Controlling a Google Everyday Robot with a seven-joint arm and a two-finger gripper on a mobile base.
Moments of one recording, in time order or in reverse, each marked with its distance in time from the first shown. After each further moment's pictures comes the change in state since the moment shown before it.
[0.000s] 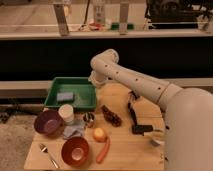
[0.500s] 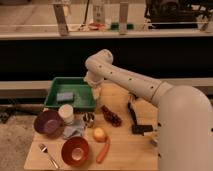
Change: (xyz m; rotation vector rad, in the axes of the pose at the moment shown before) arm -0.022 -0.018 0.016 0.005 0.003 -0.082
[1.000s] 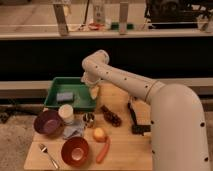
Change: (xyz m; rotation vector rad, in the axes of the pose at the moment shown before) arm -0.005 -0.010 0.013 -0.005 0.002 -0.050
